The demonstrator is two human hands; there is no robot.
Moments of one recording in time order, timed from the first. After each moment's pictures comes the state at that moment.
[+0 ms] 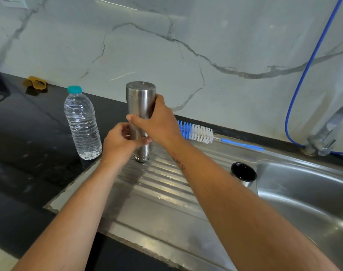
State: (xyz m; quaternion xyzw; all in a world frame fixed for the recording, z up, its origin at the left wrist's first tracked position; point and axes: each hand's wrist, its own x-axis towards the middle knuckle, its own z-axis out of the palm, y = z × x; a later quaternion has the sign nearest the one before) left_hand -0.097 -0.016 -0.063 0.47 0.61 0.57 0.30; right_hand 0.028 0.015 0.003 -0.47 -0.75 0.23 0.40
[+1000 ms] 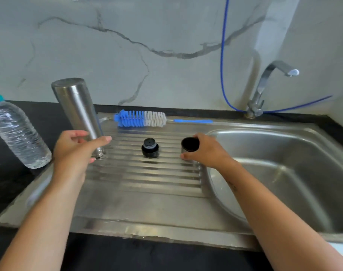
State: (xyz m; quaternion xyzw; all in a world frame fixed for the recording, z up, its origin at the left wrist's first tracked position) left_hand -0.035 -0.067 -0.041 0.40 0.62 0.60 0.32; right_hand 0.280 -0.048 -0.066 -0.70 -0.65 0.22 0.21
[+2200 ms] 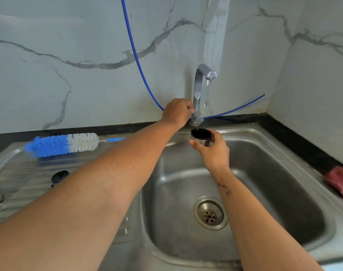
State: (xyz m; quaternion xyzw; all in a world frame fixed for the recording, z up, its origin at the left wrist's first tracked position) left_hand 0.394 0.117 -0.036 0.85 0.40 0.32 0.12; right_hand 0.469 -0.037 -0.106 -0.68 -0.39 0.18 0.59
